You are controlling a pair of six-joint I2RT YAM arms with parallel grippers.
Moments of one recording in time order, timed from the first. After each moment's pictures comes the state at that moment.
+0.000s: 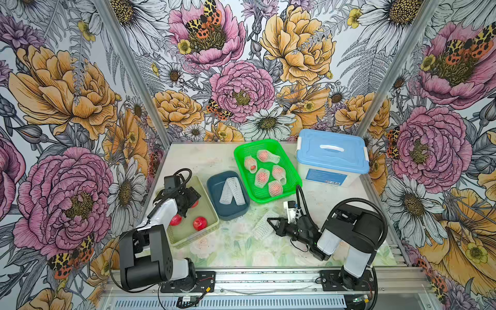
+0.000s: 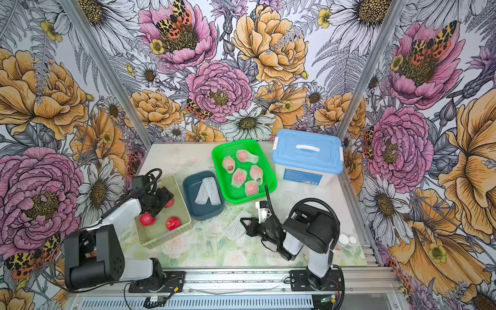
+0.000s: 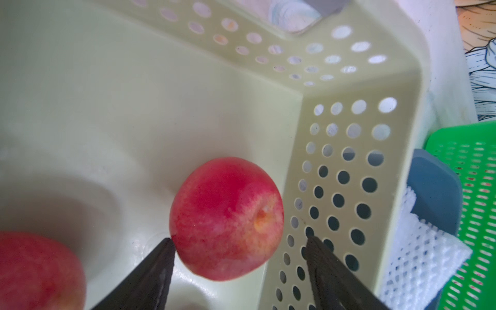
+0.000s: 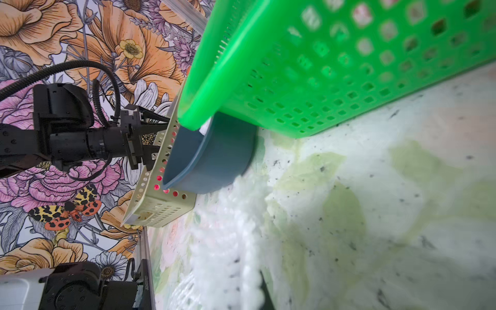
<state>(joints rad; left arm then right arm) 0.20 1.35 0.74 -0.47 0.16 -0.66 0.85 1.79 0.20 1.32 -0.14 0.91</state>
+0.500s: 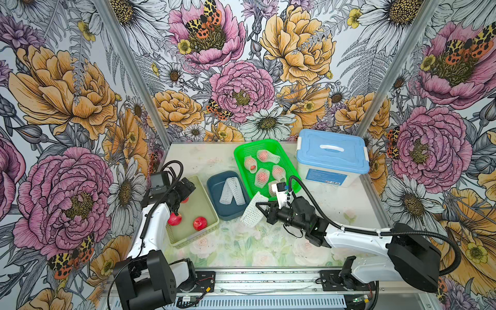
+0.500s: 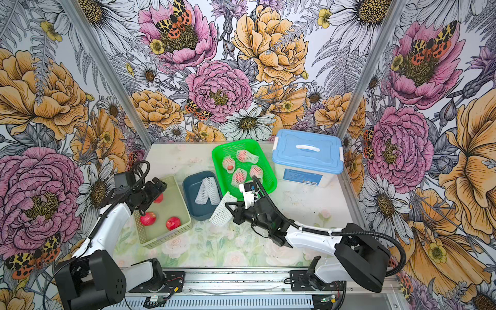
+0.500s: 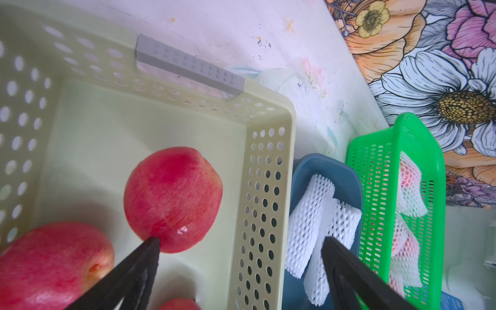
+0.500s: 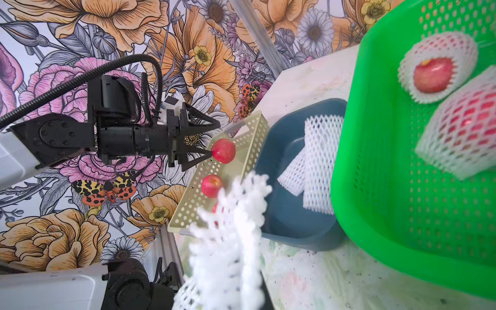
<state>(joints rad) 0.28 1.17 0.83 -0.58 0.26 -0.58 0.88 1.32 0.61 0.49 -0.16 0.66</state>
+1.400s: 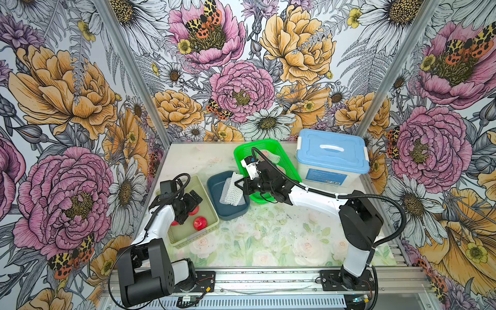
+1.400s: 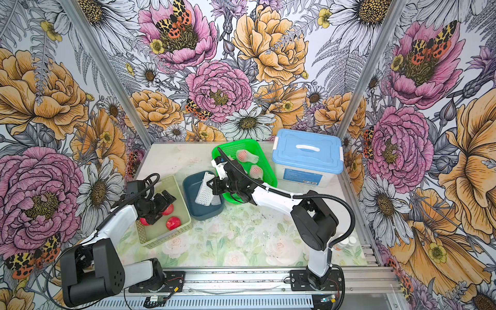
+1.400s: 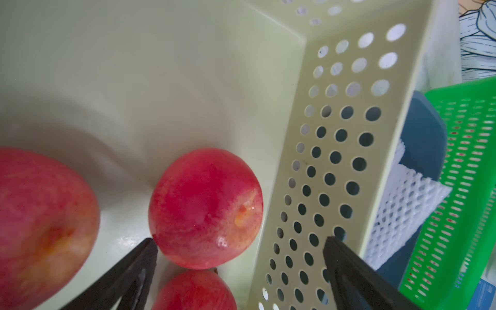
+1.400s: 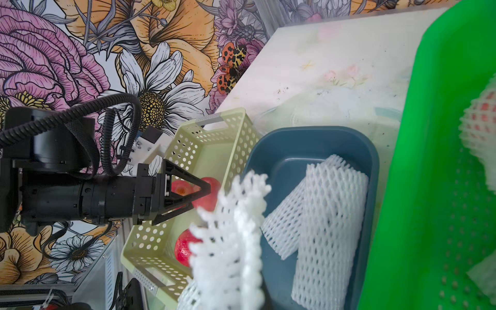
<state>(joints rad) 0.24 1.24 0.69 -0.60 0.27 -0.64 0.80 1.84 1.32 0.05 -0.35 0.48</state>
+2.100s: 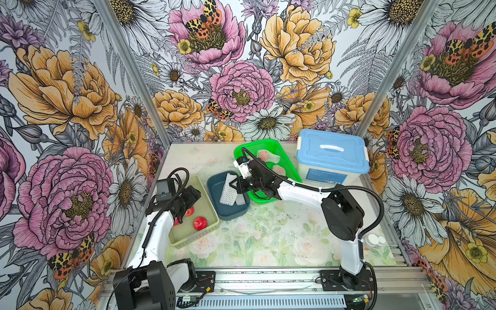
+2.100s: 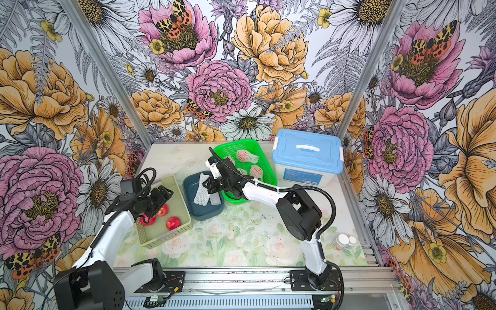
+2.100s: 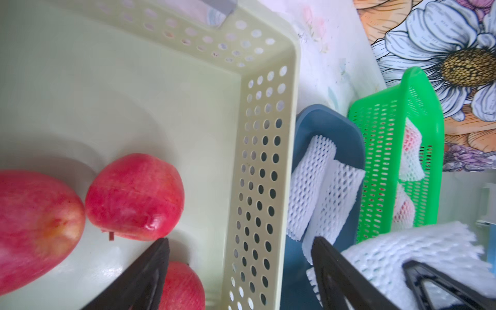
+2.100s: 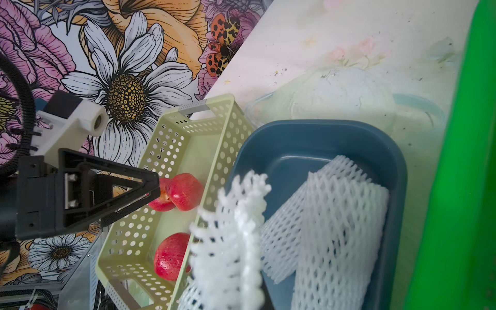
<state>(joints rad) 0.22 1.07 0.72 -0.59 0.29 -0.62 0.80 2.01 1.48 -0.02 -0.38 0.46</state>
